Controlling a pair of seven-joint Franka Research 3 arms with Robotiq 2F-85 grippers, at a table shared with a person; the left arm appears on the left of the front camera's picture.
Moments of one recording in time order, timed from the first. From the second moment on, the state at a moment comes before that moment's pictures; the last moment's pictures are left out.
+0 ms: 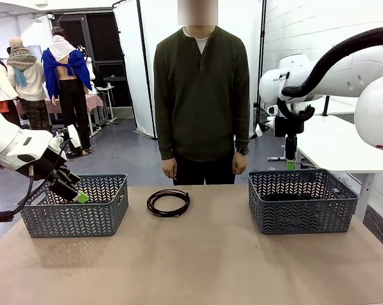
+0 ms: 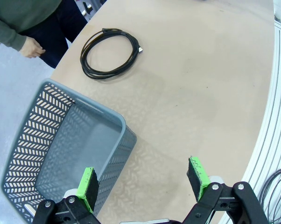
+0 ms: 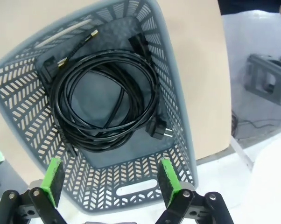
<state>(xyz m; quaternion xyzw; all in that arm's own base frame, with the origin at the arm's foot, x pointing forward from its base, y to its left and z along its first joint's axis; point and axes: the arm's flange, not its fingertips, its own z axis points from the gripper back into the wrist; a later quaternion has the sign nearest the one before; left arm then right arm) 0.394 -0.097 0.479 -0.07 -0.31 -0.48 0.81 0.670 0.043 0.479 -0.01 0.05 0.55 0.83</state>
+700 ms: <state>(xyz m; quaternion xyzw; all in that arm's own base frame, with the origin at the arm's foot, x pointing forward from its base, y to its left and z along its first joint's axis) 0.394 -0.097 0.479 -0.07 -0.31 -0.48 0.81 0.614 0.084 0.558 0.07 -0.07 0.53 0.84</state>
